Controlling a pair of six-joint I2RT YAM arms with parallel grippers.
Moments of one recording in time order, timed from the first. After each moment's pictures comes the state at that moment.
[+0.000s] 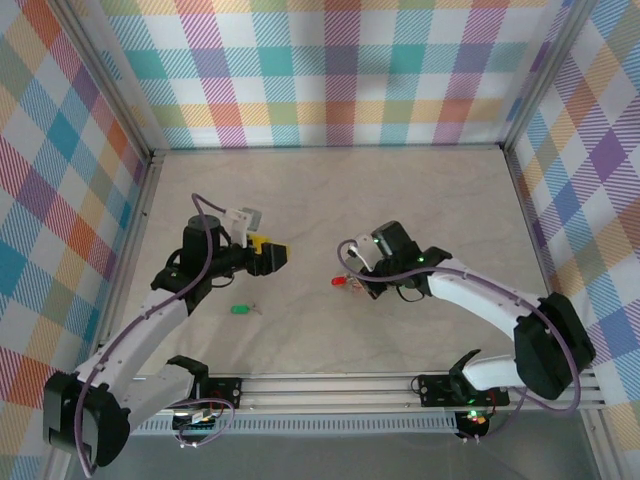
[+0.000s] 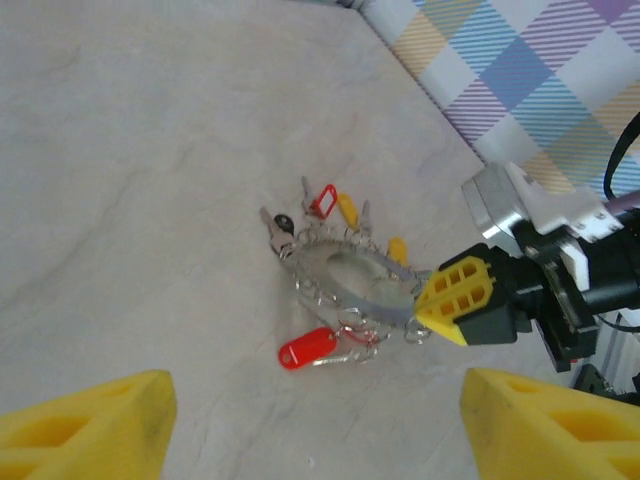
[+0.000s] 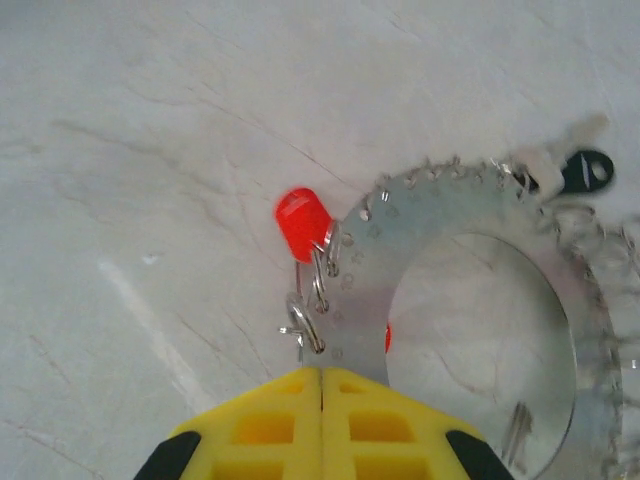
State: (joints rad) left arm -0.35 1.03 0.70 -0.15 0.56 -0.27; right arm 0.63 1.32 0.80 -0.43 -0.23 -0.18
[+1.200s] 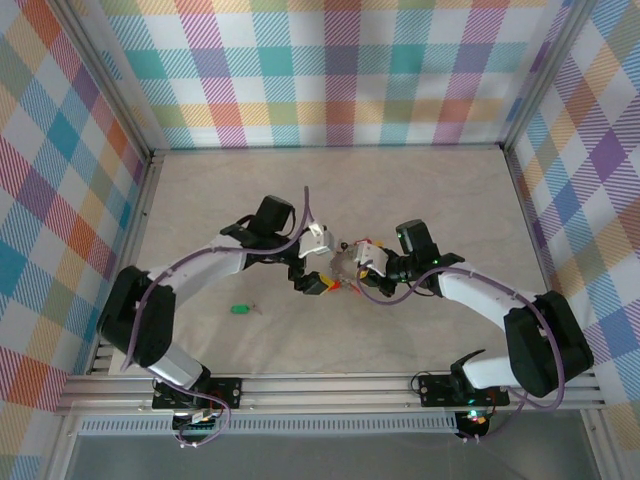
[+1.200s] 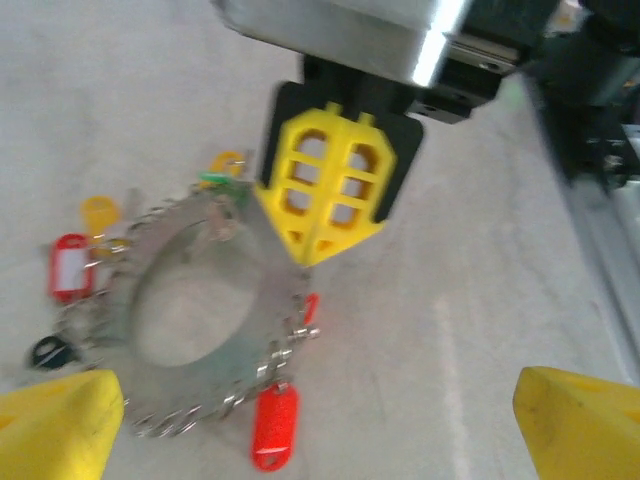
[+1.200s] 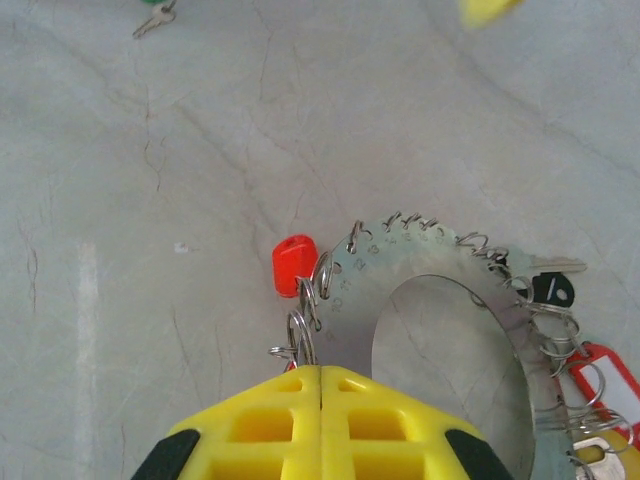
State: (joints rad) left arm -0.56 1.53 1.02 -0.33 0.74 0.61; right arm 0.48 1.36 0.68 -0.20 -0.60 -0.74
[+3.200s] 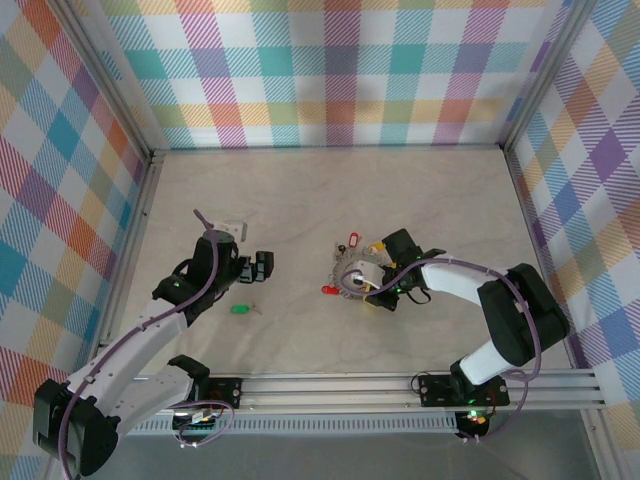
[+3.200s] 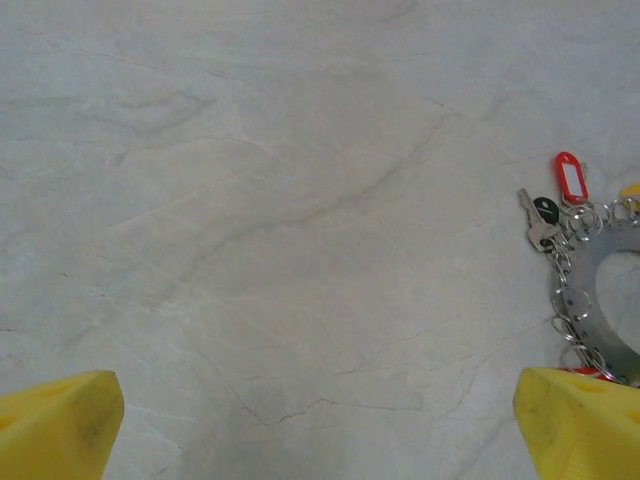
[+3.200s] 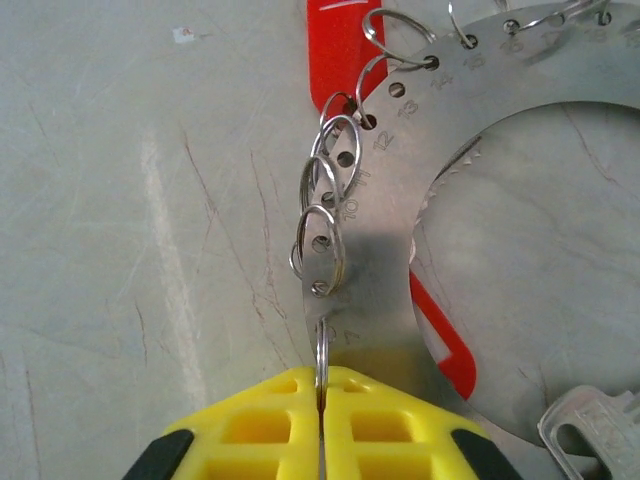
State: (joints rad) left arm -0.46 0.93 0.68 -0.43 -0.13 -0.28; right arm 0.52 1.54 0.72 -0.41 -0.45 -0.74
